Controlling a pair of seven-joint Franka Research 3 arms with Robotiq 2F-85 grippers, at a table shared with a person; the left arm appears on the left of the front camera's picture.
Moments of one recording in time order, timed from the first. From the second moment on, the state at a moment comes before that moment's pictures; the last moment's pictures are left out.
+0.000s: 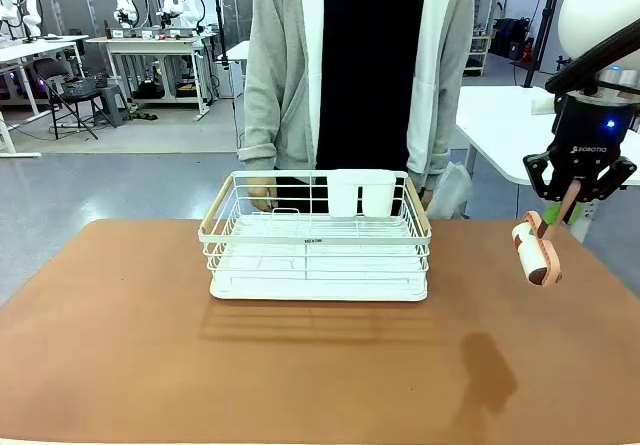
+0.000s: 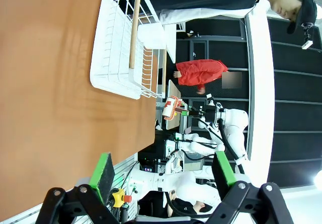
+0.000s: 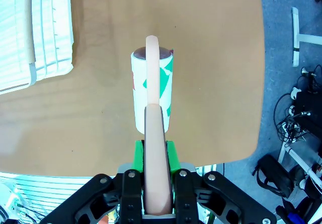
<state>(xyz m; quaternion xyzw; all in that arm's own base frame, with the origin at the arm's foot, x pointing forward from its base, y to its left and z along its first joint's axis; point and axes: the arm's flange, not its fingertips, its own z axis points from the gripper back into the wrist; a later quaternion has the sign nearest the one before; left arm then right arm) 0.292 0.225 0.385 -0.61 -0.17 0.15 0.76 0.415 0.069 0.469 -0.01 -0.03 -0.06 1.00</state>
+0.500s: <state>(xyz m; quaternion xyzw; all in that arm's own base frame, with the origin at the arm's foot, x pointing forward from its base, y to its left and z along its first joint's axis) 0.292 0.225 0.385 -0.61 -0.17 0.15 0.76 0.421 0.058 0.479 0.01 -0.05 -0.16 0.99</state>
